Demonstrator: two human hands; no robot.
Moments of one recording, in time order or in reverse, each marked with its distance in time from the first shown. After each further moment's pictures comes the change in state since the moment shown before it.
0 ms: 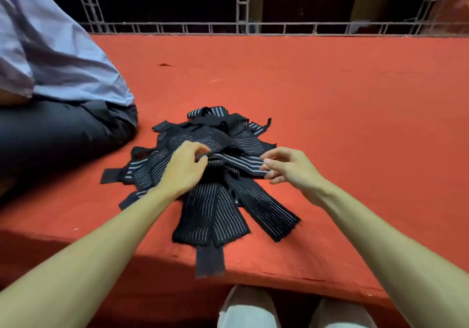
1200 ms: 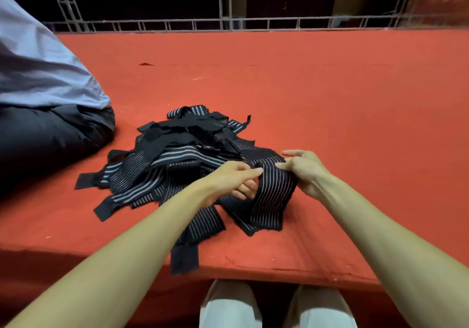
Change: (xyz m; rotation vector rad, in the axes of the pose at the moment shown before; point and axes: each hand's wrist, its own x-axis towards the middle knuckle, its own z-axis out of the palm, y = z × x) left_hand -0.028 0.120 0.058 -0.612 -0.713 -0.223; right_hand -0.013 0.022 -0.064 0.309 0.294 0.330
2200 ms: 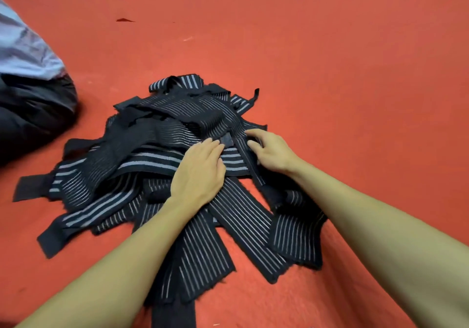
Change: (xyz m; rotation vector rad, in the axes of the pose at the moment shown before) left_hand 0.117 -0.116 -0.083 1.163 0.595 0.348; right_hand 0.155 0.033 0.083 -0.956 -0.173 -0.469
